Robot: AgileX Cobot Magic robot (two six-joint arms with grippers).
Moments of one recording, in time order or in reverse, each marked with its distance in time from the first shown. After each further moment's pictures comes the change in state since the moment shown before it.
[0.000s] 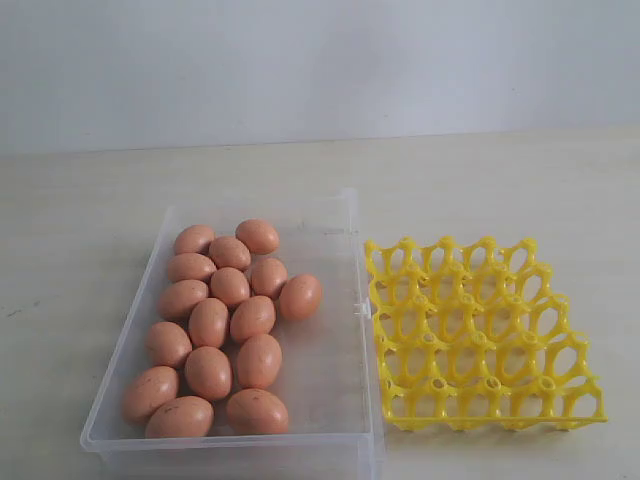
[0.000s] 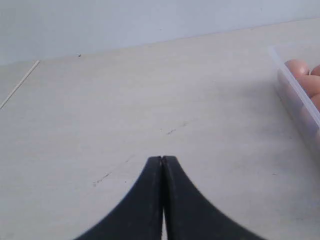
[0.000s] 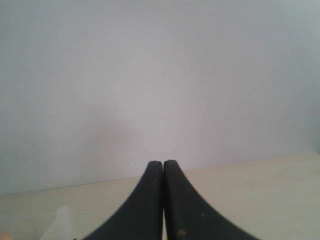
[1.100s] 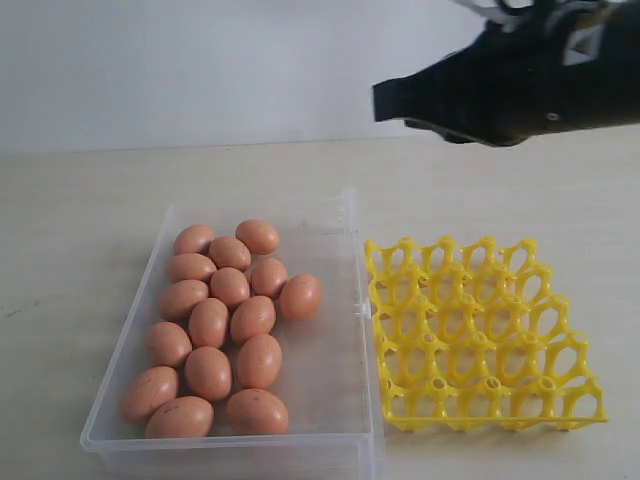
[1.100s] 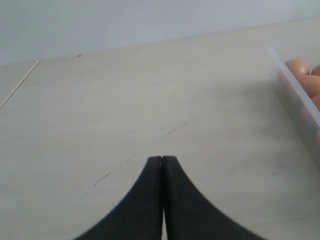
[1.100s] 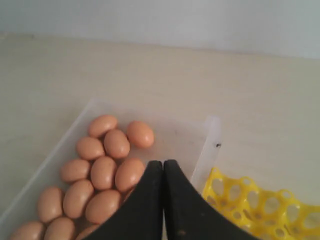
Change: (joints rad) left arm 0.000 0.000 0.000 0.000 0.000 0.000; right arm 0.509 1.298 -0.958 -0.100 0.371 0.202
